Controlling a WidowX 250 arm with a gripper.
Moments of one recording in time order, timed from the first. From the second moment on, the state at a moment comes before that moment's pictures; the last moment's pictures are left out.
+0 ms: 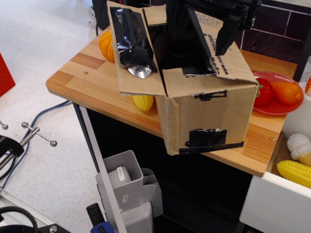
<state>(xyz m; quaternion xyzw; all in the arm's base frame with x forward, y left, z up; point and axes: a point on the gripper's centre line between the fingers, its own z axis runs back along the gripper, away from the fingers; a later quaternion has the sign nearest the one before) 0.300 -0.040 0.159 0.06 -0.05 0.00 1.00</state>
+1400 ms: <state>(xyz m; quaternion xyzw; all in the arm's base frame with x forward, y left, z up) 0.270 -0.007 0.127 0.07 -0.05 0.03 1.00</state>
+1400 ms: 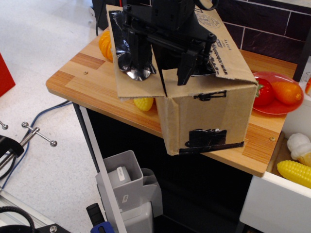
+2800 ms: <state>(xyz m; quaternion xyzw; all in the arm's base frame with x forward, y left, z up) 0.319 -0.050 0.149 0.09 -0.11 -0.07 0.99</state>
